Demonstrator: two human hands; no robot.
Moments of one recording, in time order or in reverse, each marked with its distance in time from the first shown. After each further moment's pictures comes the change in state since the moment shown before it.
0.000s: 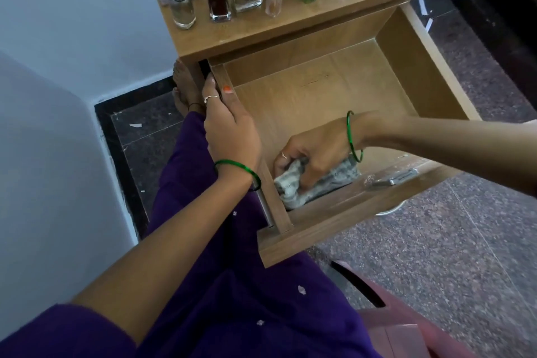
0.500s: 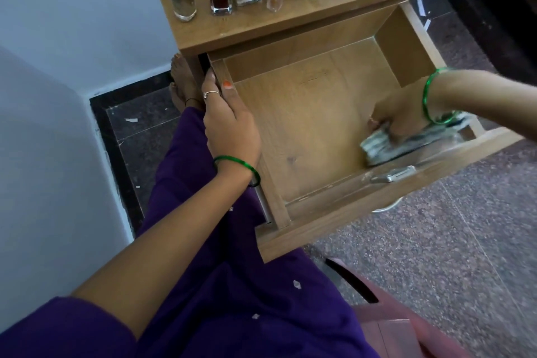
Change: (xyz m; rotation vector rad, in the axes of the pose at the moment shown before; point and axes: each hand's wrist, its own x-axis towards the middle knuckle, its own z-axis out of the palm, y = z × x) left_hand -0.003 0.000 0.000 -0.028 -0.001 0.018; right_hand -0.079 0.049 -0.031 -0.552 0.081 0.597
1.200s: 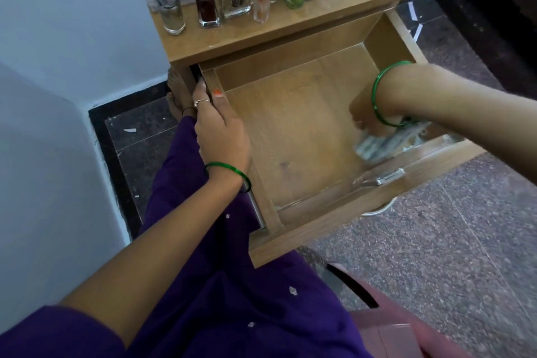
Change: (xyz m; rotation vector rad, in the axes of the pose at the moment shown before) left_hand 0.003 -0.002 0.000 0.025 -0.008 0.012; right_hand 0.005 -0.024 -0.025 -0.308 0.004 0.202
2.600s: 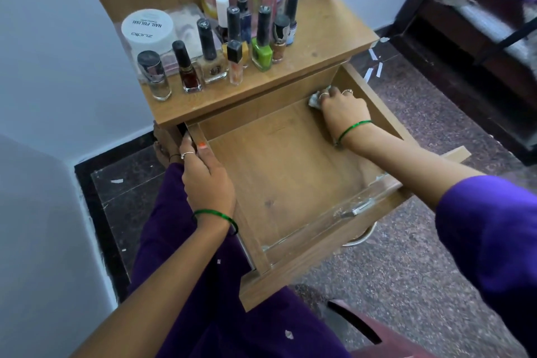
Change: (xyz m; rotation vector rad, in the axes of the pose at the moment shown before) left_hand -0.003 0.006 -0.003 -0.020 -0.030 -0.037; right_hand 0.039 0.013 0.019 0.589 0.773 0.425
